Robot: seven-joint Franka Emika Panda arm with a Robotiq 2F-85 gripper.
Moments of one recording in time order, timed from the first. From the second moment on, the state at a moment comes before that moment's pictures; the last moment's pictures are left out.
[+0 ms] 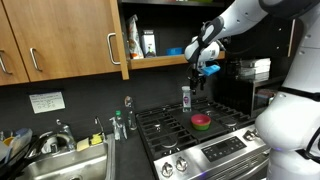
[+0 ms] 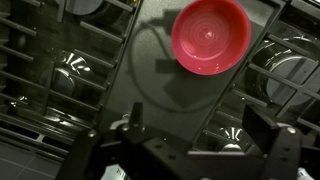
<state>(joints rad) 0.06 -0.18 -0.04 -2.25 -0.06 2.20 -0.42</state>
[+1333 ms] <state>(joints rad) 0.08 -0.20 -0.02 -2.40 0.08 2.26 -0.44</state>
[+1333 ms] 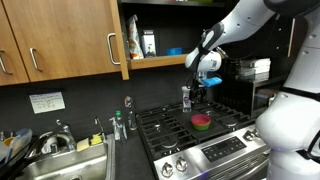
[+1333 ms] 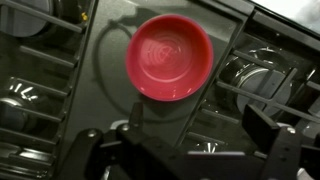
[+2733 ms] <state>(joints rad) 0.13 -0.11 0.02 -2.51 0.21 2.41 -0.41</state>
